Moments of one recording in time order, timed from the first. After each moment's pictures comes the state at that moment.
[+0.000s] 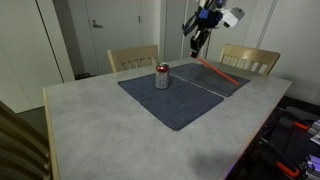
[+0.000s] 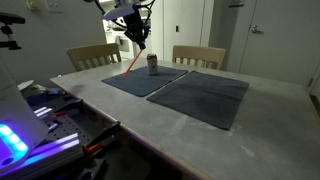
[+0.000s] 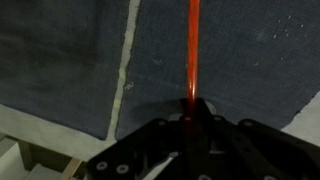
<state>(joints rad) 0.04 -0.05 0.09 -2.53 -0.37 2.72 0.14</state>
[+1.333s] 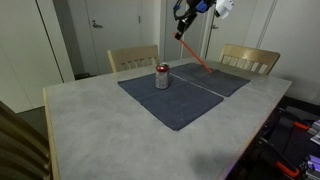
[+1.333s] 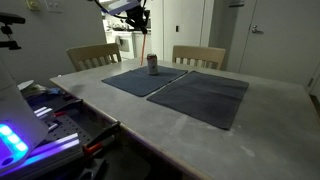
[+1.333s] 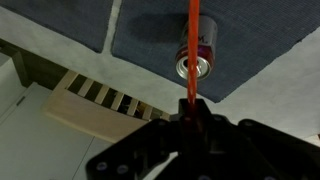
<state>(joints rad) 0.02 -0.07 0.10 -2.51 -0.57 3.02 0.20</state>
